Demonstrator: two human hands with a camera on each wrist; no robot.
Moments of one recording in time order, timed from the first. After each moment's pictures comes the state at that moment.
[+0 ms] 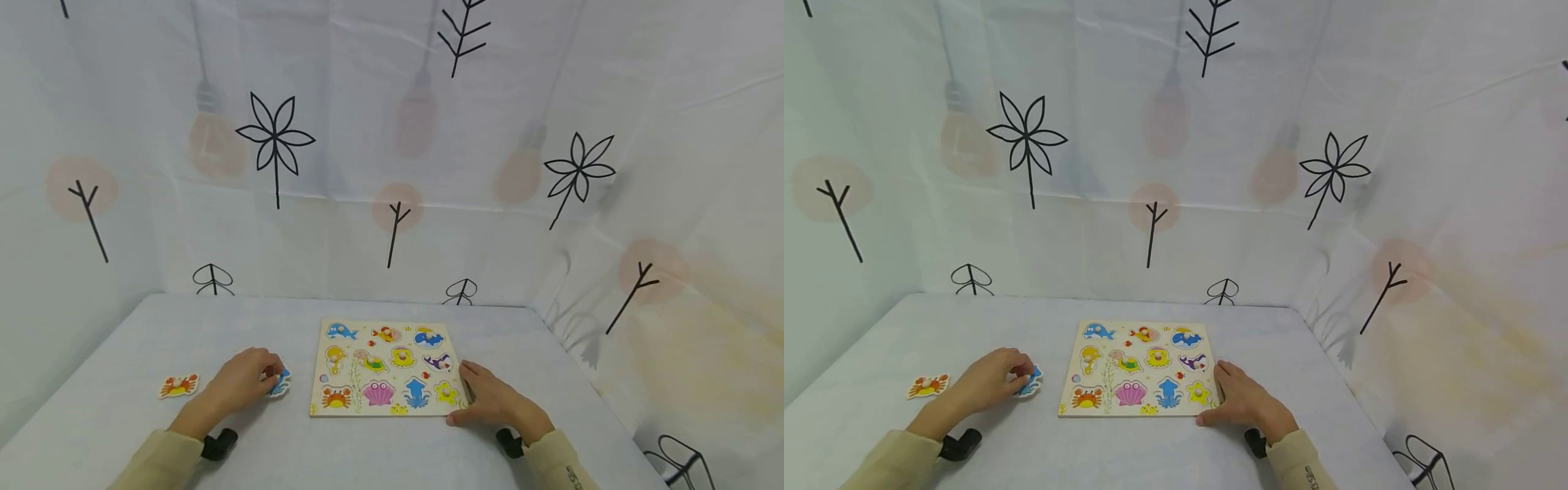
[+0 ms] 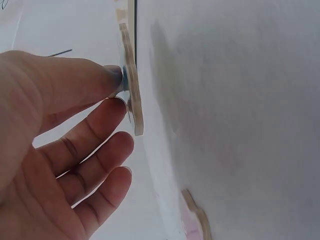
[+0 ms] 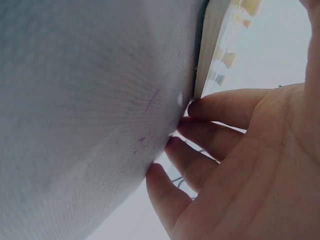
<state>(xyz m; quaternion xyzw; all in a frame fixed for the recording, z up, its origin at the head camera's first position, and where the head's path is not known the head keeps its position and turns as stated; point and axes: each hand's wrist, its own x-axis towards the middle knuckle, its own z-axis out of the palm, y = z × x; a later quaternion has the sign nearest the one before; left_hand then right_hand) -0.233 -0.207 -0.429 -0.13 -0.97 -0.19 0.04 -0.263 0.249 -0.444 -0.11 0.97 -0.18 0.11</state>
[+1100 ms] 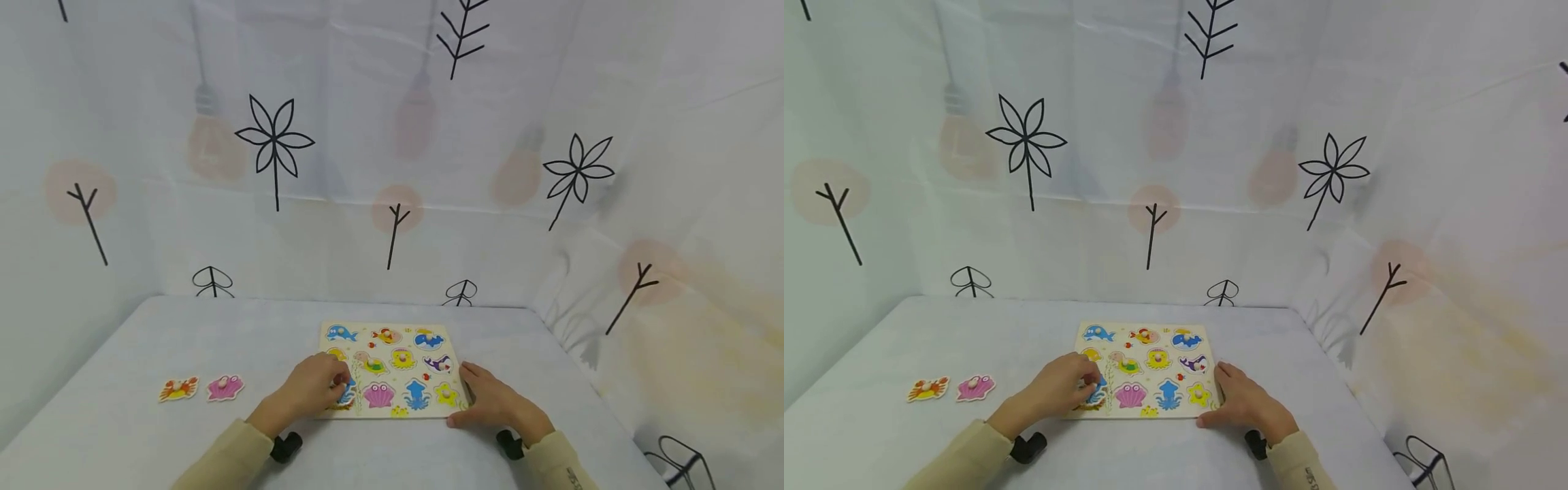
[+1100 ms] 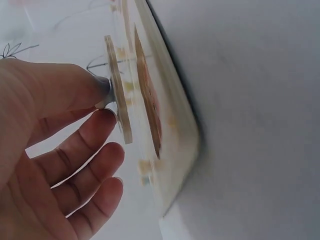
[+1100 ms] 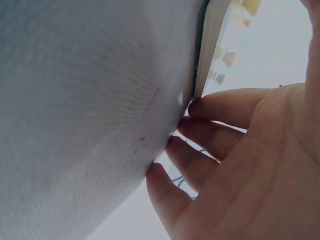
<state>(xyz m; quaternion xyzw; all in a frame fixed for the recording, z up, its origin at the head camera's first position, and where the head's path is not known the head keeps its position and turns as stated) -0.245 -0.109 -0.435 -0.26 -0.94 -0.20 0.08 -0.262 0.249 -0.441 -0.10 0.97 -0.18 0.12</state>
